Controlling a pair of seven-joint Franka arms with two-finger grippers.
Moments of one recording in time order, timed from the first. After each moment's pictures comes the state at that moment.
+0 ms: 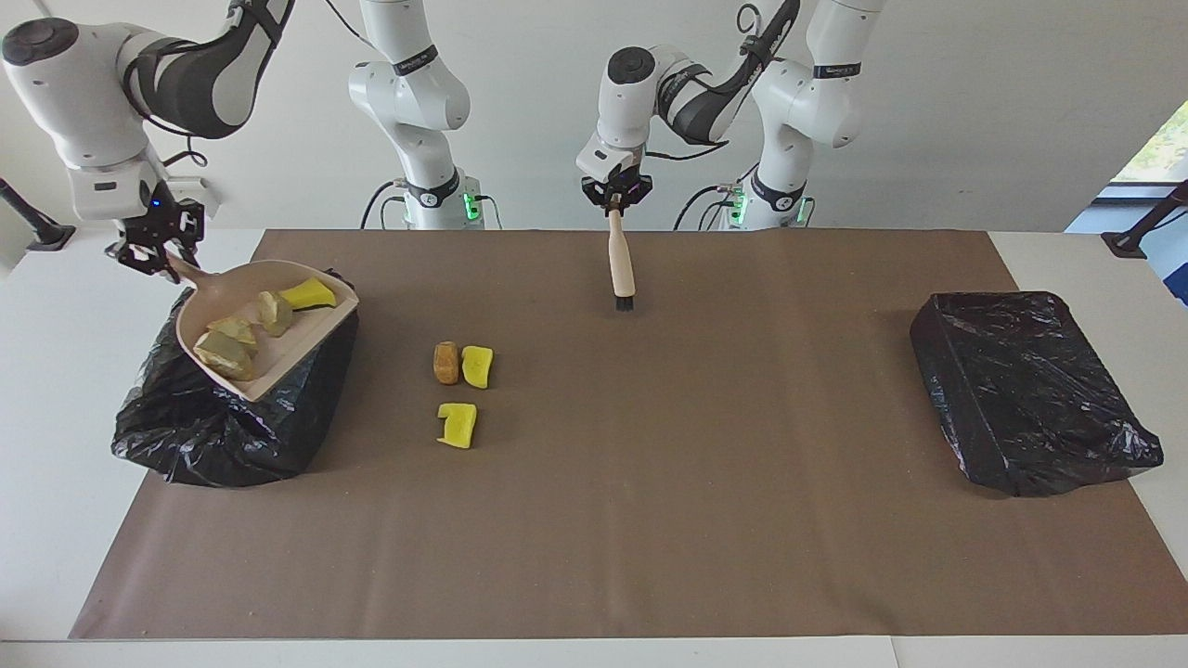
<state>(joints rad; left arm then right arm) -1.02 -0.20 -0.12 -2.45 -0.22 2.17 -1.02 -0.39 -0.05 -0.06 -1.92 -0.48 2.02 -1.53</state>
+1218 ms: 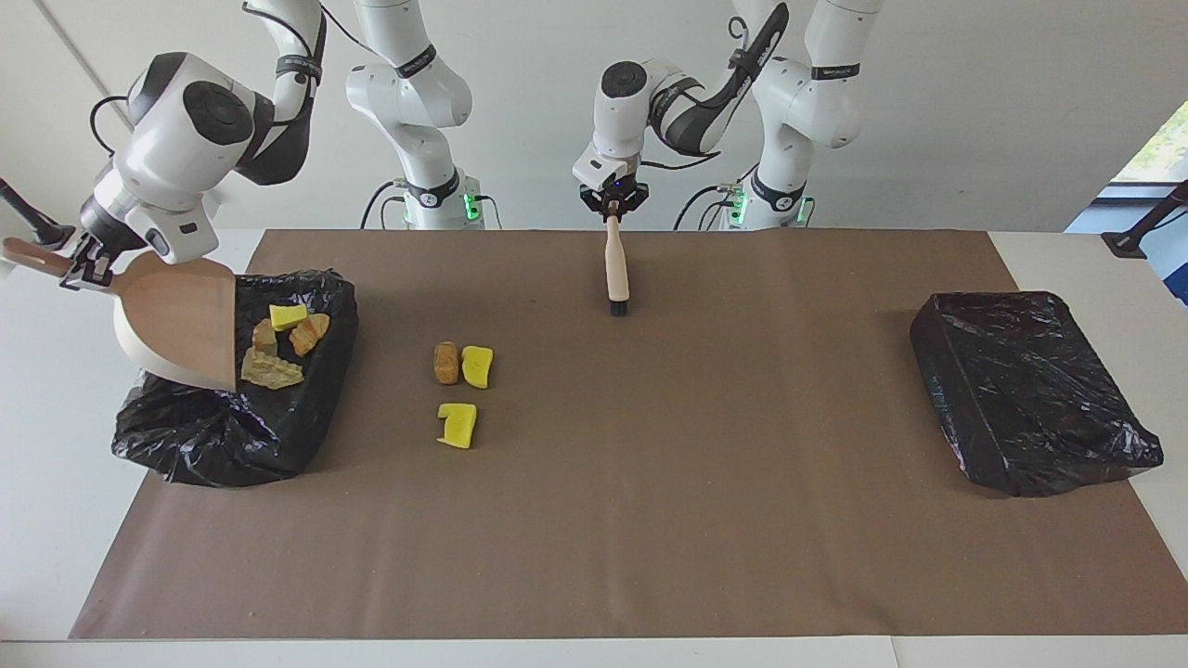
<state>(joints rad) -1.02 -0.16 -0.12 -2.47 -0.22 2.23 -0.94 -0.20 -0.11 -0.04 -1.91 -1.04 2.06 -1.63</state>
